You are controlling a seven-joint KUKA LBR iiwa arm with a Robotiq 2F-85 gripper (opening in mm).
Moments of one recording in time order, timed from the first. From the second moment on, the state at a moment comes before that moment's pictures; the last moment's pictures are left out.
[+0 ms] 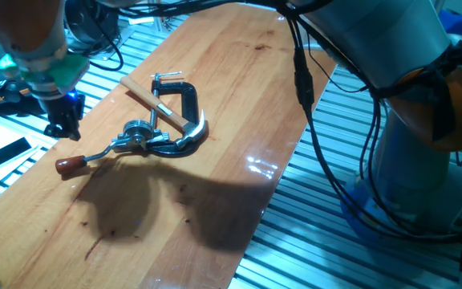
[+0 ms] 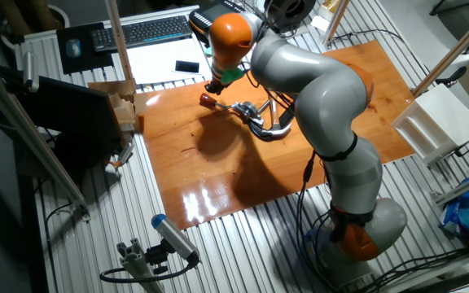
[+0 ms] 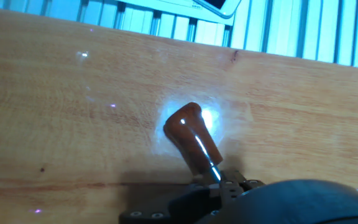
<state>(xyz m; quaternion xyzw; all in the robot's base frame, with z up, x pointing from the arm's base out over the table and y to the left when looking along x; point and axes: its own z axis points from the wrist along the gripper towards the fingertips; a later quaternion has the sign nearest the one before) 0.697 0.212 0.136 -0.09 0.99 -0.03 0.08</state>
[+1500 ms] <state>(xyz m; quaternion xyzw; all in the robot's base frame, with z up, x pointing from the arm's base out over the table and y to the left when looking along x) 0.663 0.164 0.205 -0.10 0.99 -0.01 0.03</state>
